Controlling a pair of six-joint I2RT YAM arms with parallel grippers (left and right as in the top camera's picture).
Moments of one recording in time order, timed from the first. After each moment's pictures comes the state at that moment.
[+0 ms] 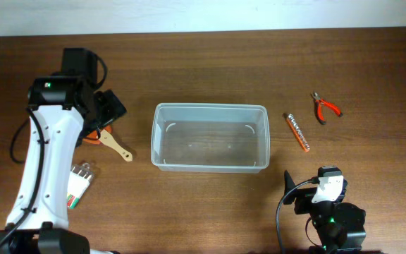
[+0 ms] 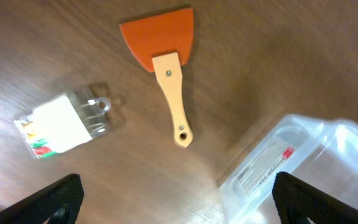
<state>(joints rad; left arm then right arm) -0.01 1.62 1.58 -1.28 -0.13 -0.66 0.03 0.01 0.14 -0.49 -0.08 0.01</state>
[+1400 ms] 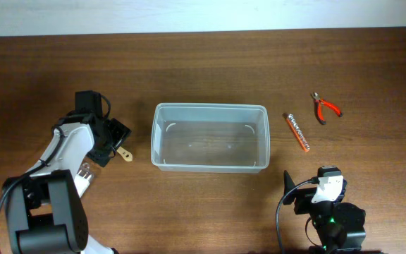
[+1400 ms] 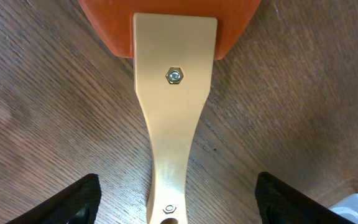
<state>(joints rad) 0.10 1.76 1.07 -0.67 0.07 -0.81 0.03 0.01 0.14 -0.49 -0.09 0.02</state>
